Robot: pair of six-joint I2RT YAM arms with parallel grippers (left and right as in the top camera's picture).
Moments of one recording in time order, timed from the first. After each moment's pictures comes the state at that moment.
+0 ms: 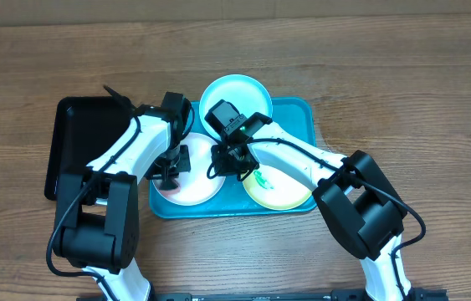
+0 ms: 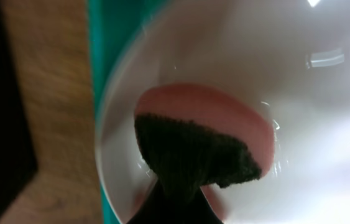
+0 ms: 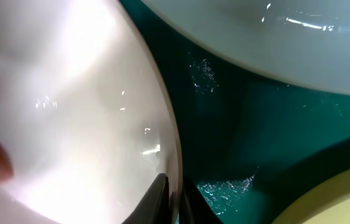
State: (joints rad) left arm -0.21 1.88 1.20 -0.97 -0.20 -0.40; right arm 0.74 2.13 1.54 -0.75 -0.19 0.57
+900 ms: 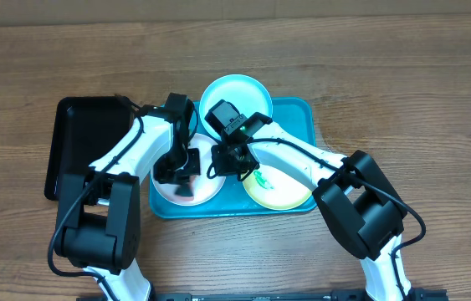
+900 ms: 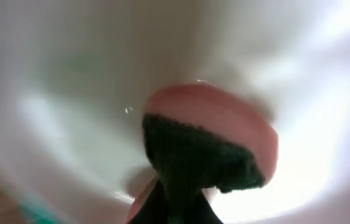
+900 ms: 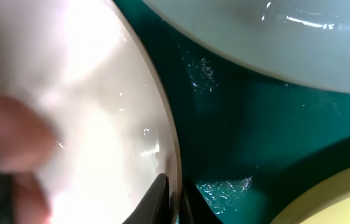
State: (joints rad) left arm -0.22 1.88 1.20 -1.02 0.00 -0.34; right arm 0.74 2.13 1.54 -0.75 -0.19 0.57
